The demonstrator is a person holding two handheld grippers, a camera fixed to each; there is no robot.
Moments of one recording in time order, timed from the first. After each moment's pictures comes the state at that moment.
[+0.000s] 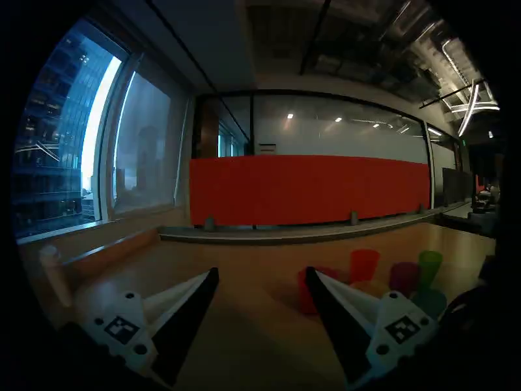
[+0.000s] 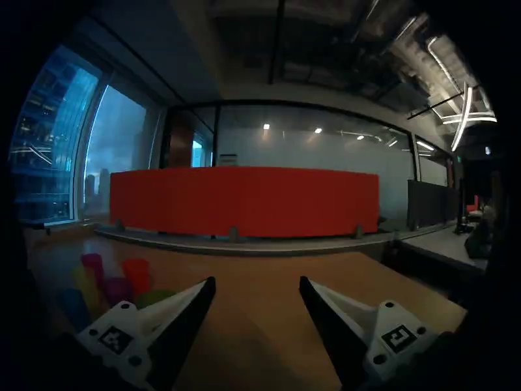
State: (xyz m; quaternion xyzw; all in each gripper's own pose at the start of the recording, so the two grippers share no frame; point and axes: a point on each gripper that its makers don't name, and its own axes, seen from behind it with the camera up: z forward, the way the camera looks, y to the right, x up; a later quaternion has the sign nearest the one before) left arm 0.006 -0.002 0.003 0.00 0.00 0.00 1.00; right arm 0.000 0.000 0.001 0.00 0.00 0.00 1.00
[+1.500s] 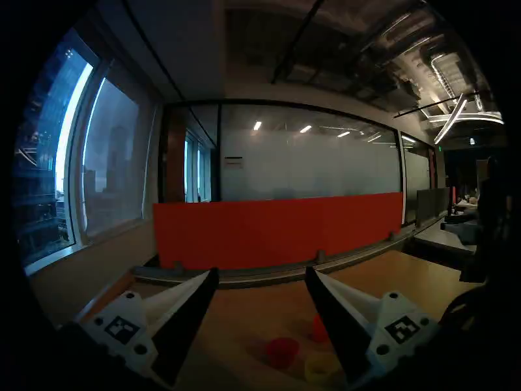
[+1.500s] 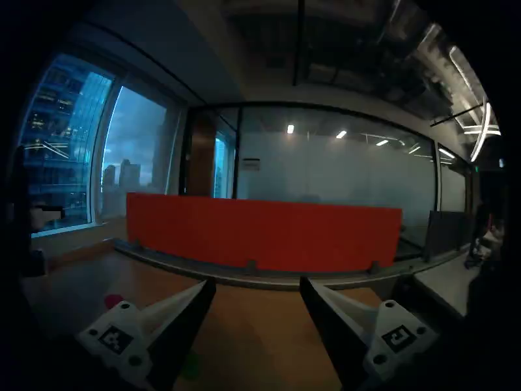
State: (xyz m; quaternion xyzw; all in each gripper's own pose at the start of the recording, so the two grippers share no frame) left arm 0.189 0.041 0.034 -0.10 0.00 0.00 1.00; right arm 0.150 -0.019 0.036 0.07 -0.01 -0.02 1.00
